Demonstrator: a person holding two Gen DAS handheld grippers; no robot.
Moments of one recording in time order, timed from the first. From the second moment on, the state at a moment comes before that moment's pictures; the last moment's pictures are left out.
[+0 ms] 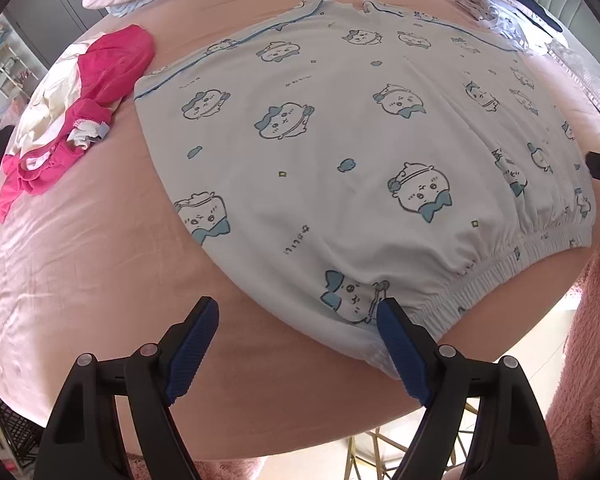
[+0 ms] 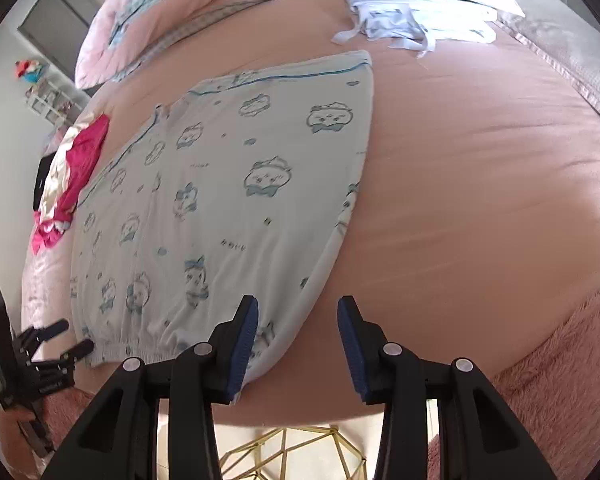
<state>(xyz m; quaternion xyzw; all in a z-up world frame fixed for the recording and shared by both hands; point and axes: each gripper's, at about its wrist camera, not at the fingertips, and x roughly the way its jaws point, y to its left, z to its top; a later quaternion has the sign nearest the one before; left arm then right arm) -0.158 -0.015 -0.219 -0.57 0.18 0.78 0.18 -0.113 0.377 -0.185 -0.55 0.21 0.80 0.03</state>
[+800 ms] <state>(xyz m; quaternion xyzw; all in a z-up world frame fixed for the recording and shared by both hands) -0.162 -0.060 -0.196 -0.57 0.06 0.80 0.15 -0.217 0.248 -0.146 -0.51 0.19 0.82 -0.17</state>
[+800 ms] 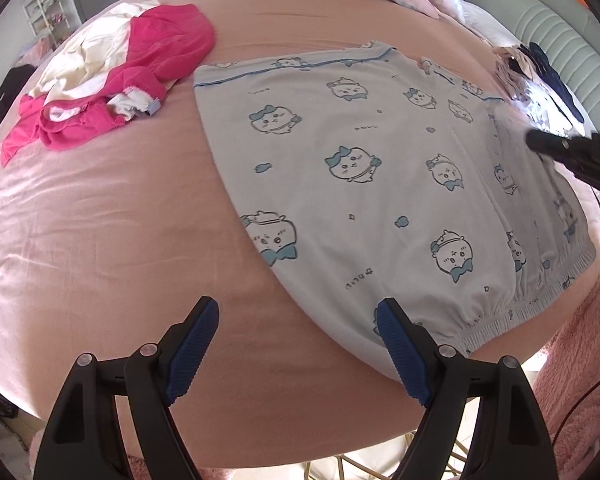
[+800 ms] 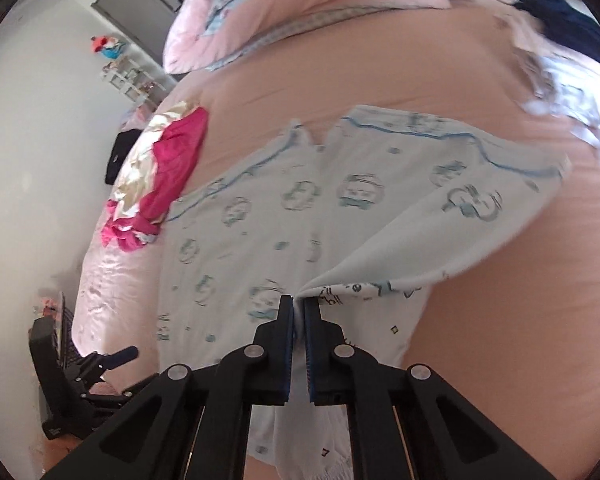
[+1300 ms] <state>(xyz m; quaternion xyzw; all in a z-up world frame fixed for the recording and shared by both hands) -0.168 -0.057 -0.188 -0.55 -0.08 0.80 0.25 -0.184 0.194 -0.143 -0.53 0.12 0.82 -0.18</state>
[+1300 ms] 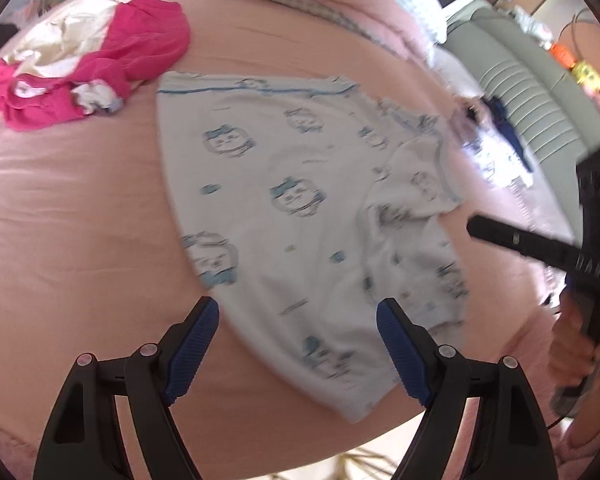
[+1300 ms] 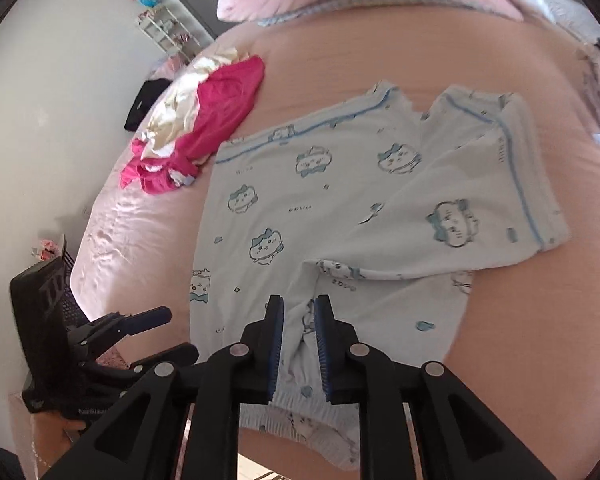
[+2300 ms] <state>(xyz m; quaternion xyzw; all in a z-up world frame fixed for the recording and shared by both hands) -0.170 0.011 -0.201 -0.57 -0.12 0.74 0.32 -0.147 0.240 -0.181 -0.57 0.12 0.80 -0.14</state>
